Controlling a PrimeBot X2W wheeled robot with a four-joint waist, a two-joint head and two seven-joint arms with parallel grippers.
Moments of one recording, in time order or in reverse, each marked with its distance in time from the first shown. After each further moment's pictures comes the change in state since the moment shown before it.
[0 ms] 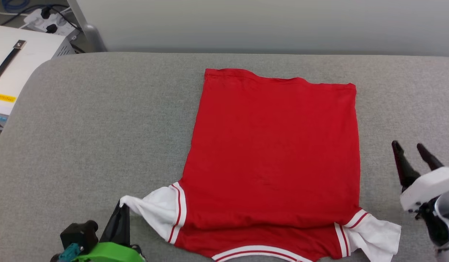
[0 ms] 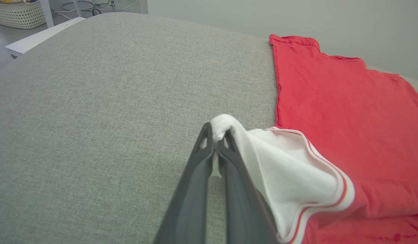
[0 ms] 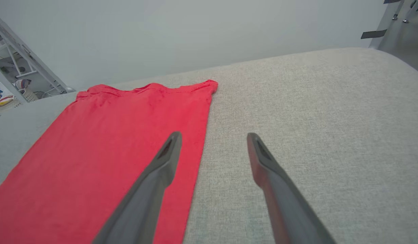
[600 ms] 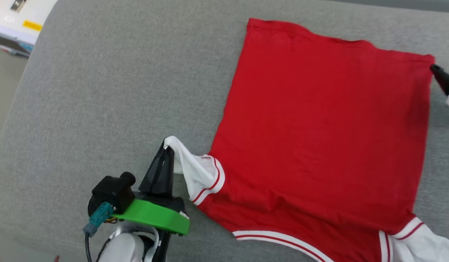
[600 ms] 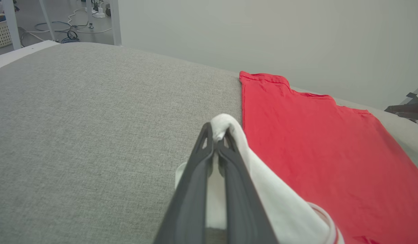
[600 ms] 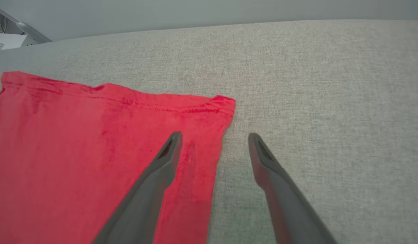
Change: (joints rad) left arm -0.206 -0.142 -0.052 -0.107 0.112 -0.097 -0.011; right arm -0.640 -0.217 0.092 0.473 0.084 0.000 0.380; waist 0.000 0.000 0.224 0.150
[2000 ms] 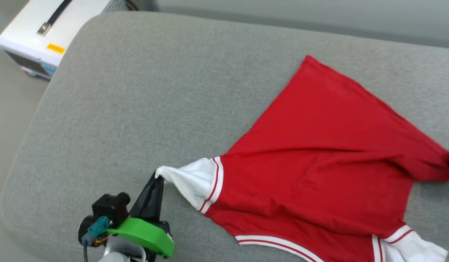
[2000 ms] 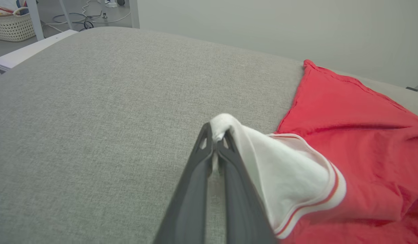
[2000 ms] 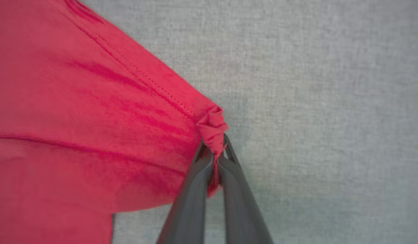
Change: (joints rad) left arm 0.055 -0.005 0.073 0.154 0.059 -0.098 0.031; right arm 0.266 -0.133 0.063 -0.021 0.111 0.000 0.230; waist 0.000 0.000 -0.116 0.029
